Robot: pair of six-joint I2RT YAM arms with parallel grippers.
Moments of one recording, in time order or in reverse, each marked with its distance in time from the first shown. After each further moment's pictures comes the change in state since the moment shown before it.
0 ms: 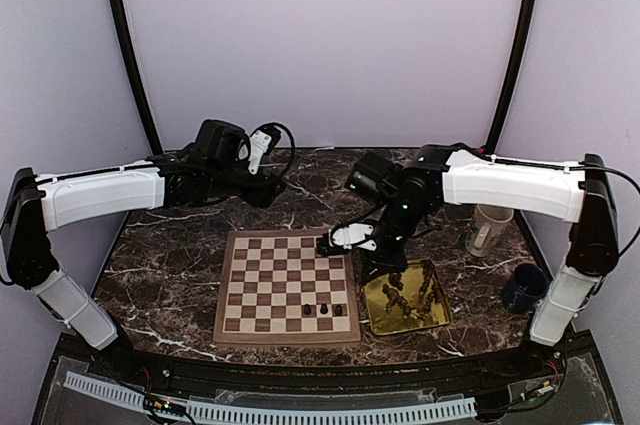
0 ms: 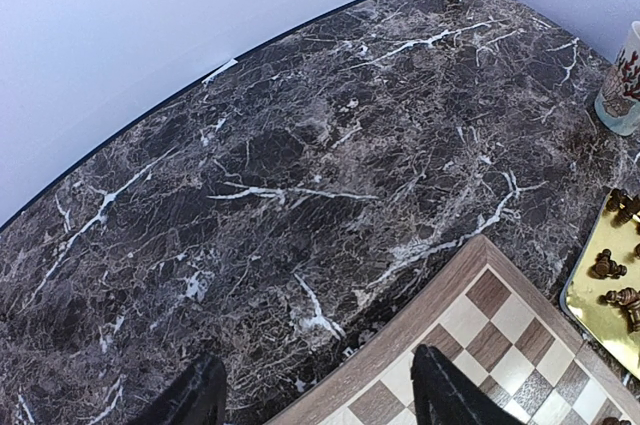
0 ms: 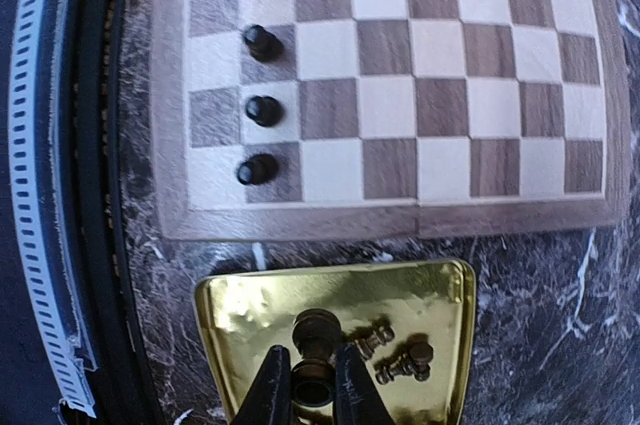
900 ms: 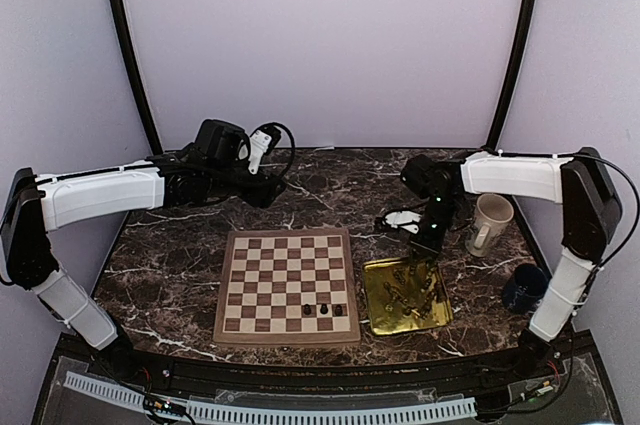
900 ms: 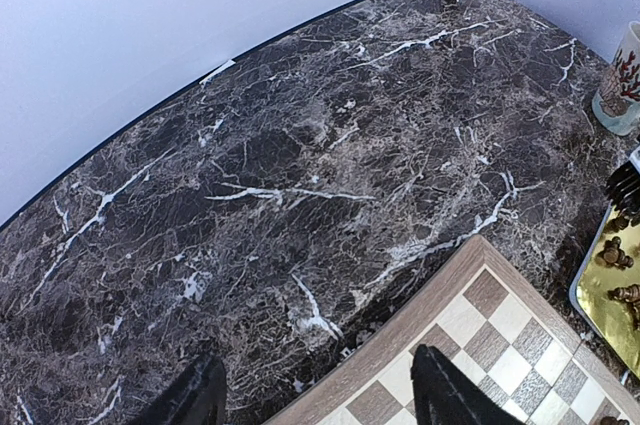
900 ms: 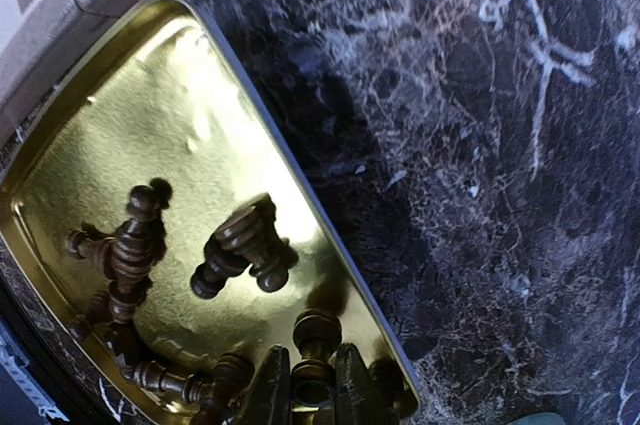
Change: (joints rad) left arm 0.000 -0.001 0.000 0.000 0.006 0.000; right arm -0.345 0.028 -0.203 0.085 0.089 0.055
